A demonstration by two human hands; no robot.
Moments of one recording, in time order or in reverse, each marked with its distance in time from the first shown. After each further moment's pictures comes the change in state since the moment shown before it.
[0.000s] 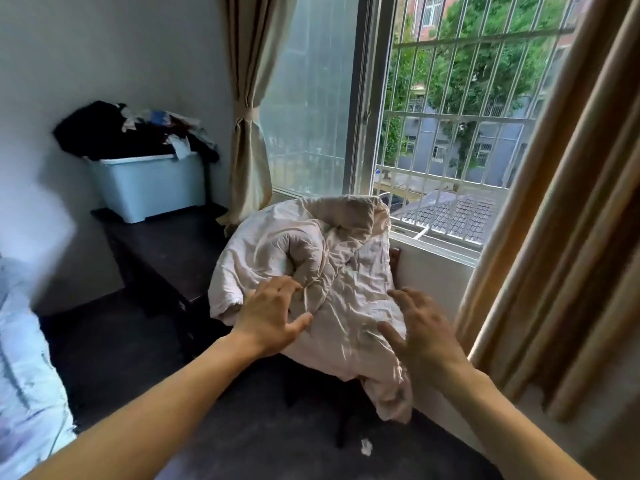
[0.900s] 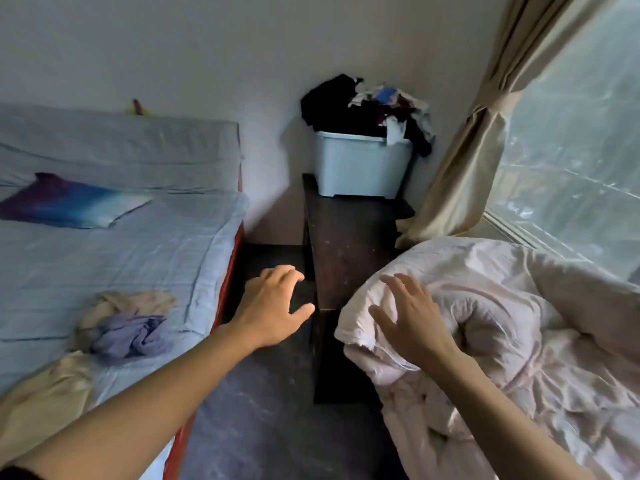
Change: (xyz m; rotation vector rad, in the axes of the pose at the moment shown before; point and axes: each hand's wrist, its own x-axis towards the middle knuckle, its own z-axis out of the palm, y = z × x) left_hand 0.113 -0.263 0.001 0.256 0.158 -0.710; right_hand 0.378 -0.181 0.223 0.212 -0.248 -0.721
